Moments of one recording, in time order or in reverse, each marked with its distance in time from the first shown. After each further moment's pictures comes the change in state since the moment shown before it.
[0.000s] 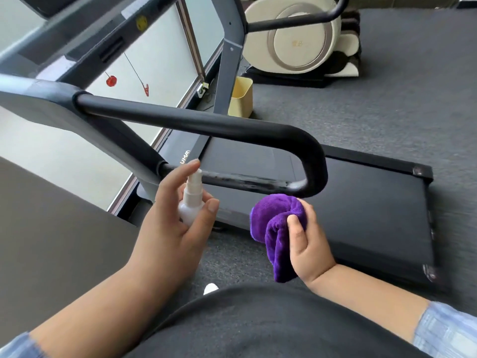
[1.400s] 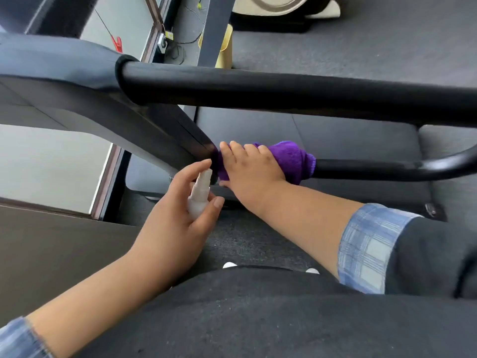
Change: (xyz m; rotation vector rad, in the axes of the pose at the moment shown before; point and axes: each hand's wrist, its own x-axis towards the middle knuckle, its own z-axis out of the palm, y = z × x) left_hand 0.087 -0.239 -0.140 -0.047 -0.459 -0.221; right_hand 0.156 -0.045 0.308 -1.403 -0.402 -0.188
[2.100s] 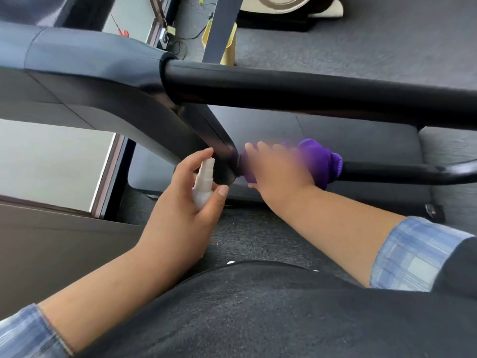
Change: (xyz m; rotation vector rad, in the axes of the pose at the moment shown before) left_hand 0.011 -0.025 -0.024 -0.041 0.062 -0.007; right_hand -0.005 0.000 -0.001 -0.096 -0.039 0.071
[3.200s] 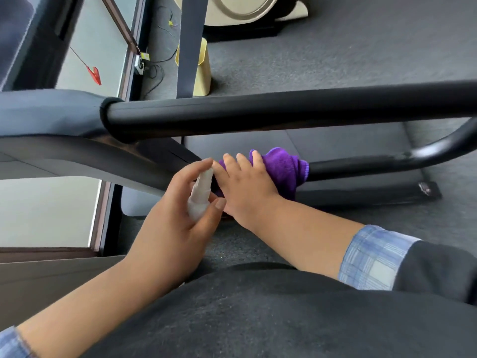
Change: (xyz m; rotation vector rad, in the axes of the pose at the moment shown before) left_hand 0.021 0.035 0.007 0.106 -0.107 0.243; right_hand 0.004 -0.017 -0.012 0.188 -0.022 0.007
